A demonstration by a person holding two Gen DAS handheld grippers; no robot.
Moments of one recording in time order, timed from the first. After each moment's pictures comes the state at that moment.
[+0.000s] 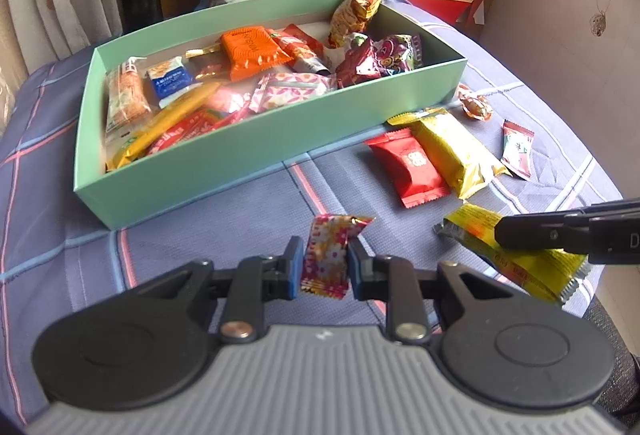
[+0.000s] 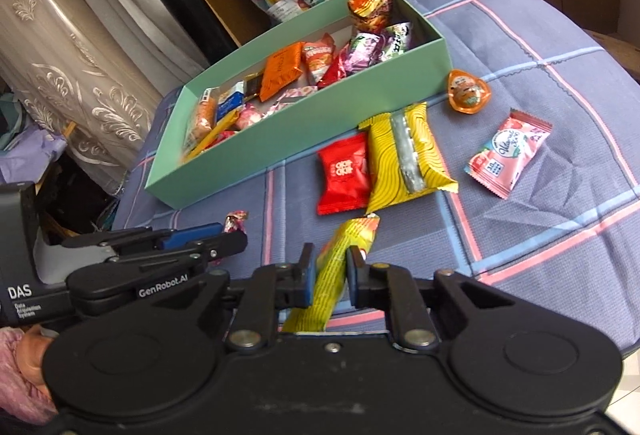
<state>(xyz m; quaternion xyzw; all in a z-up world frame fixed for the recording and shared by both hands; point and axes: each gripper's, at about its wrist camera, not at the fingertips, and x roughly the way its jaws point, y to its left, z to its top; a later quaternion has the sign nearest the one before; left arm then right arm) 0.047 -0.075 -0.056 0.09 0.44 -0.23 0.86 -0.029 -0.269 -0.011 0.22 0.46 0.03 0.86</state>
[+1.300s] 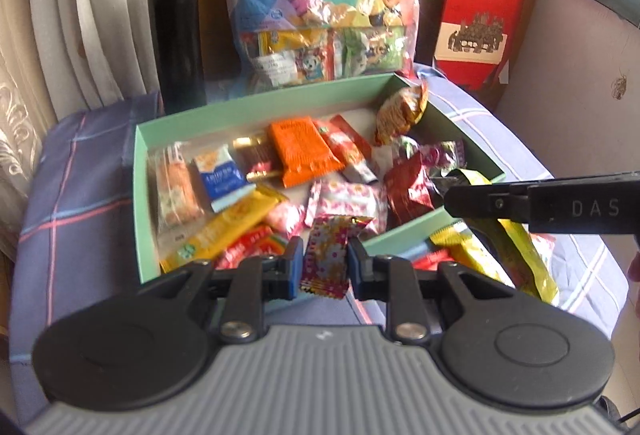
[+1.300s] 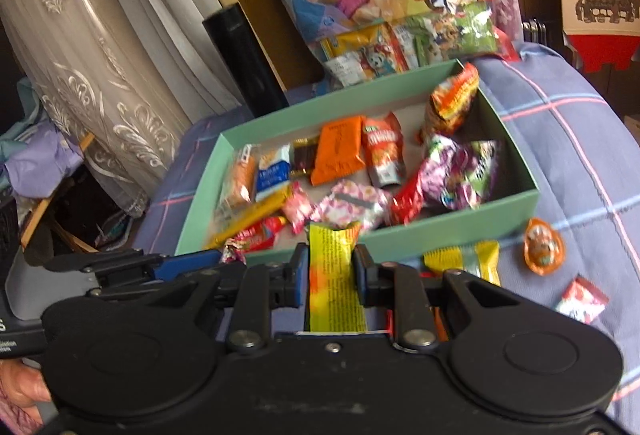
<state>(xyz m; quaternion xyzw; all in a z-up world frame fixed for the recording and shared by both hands) 0.119 -0.063 0.012 0.06 0.40 -0.20 0.89 0.091 -0.237 0.046 0.16 0.40 0.07 0.90</state>
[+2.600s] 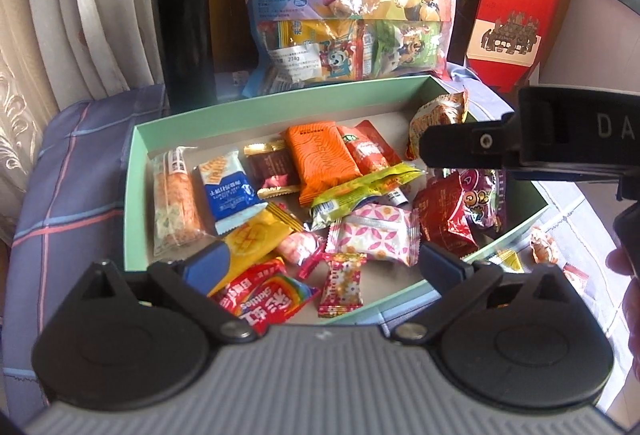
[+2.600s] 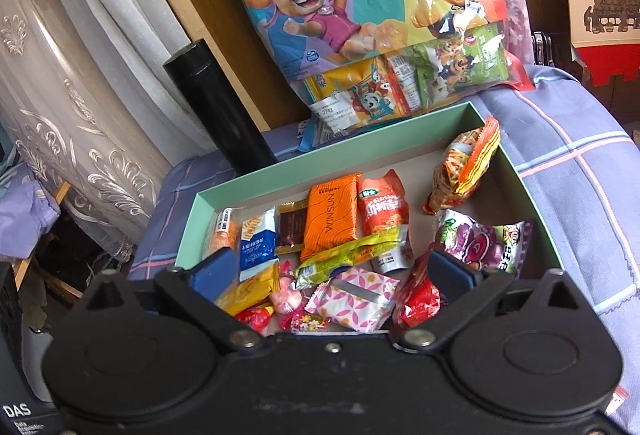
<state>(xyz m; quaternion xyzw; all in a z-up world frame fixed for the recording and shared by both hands) 0.164 -0.078 -0.005 0.05 0.42 -0.16 0.89 0.161 -0.240 0.041 0.18 0.40 0.04 0.90</state>
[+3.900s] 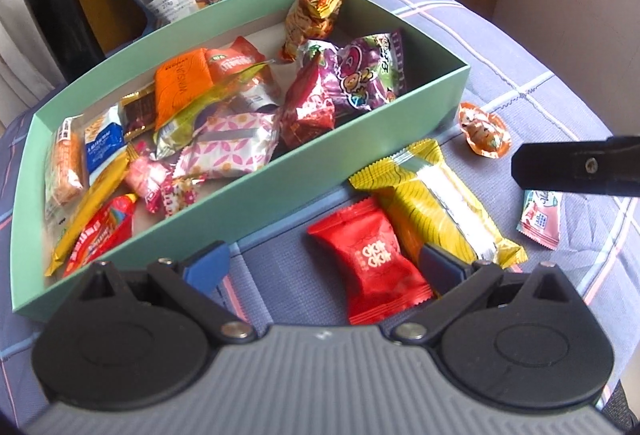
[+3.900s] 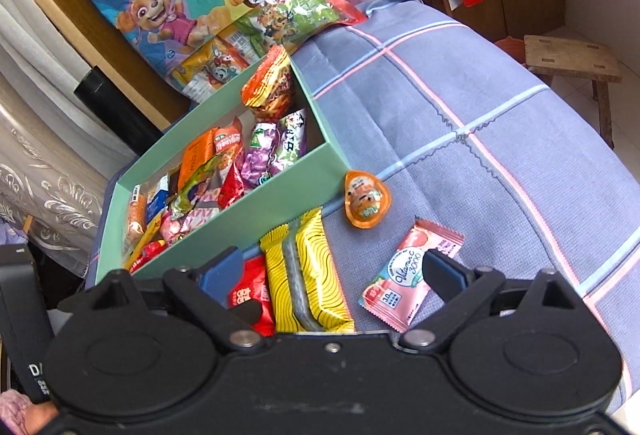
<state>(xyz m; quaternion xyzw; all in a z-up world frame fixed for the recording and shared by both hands) 0.111 -0.192 -0.077 0.17 0.47 -0.19 0.85 0.014 -0.348 -0.021 0.28 0.42 -0.07 0.86</state>
